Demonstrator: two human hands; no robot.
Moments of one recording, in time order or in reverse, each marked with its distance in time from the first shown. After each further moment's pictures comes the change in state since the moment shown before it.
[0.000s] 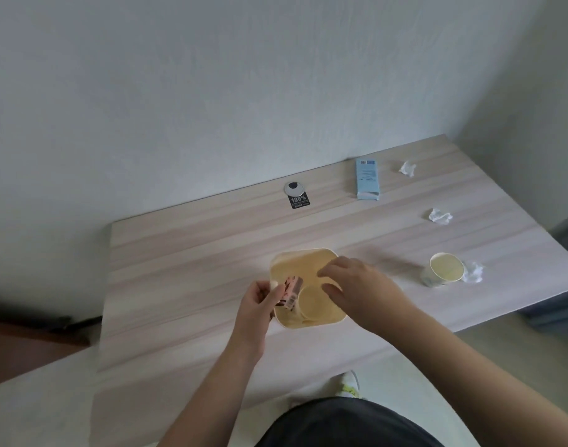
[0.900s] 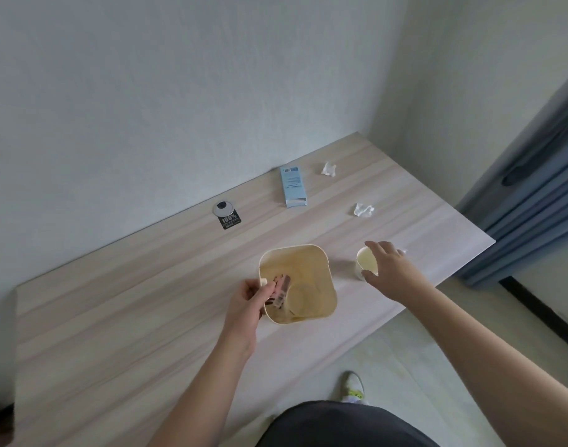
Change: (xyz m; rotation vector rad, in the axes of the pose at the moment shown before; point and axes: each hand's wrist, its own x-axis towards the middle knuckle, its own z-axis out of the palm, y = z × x) left_hand 0.029 -0.004 0.112 0.116 -0.186 -0.054; right_hand -0.055 0.215 0.008 0.087 0.038 0.640
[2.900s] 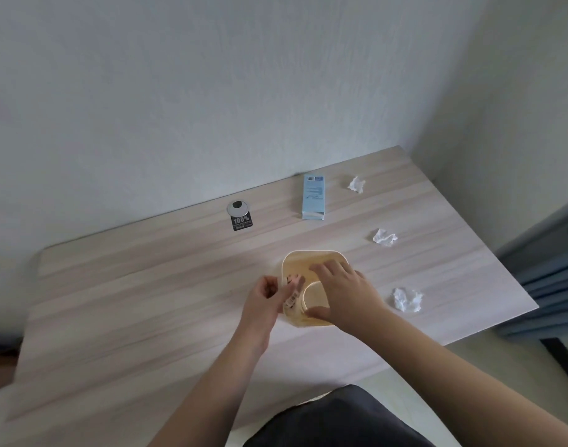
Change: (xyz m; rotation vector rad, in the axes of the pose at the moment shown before) left_hand 0.042 0.008 0.073 0.041 0.153 0.027; right_hand 0.029 -0.076 -0.027 -0.166 -0.125 -0.513
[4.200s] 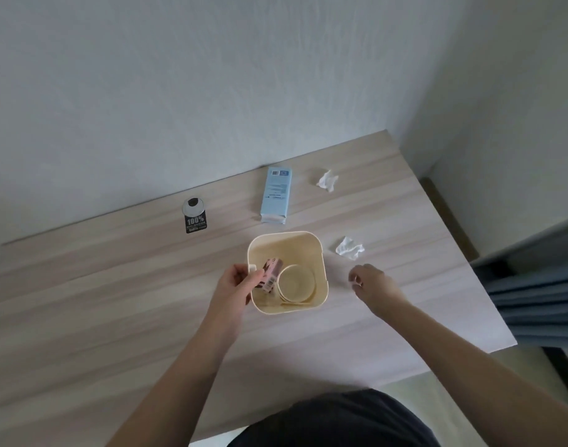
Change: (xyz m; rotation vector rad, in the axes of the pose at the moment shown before) left_hand 0.069 0.018 0.102 0.004 0.144 -0.090; right_hand 0.062 0.257 0.048 0.302 -0.142 0.278
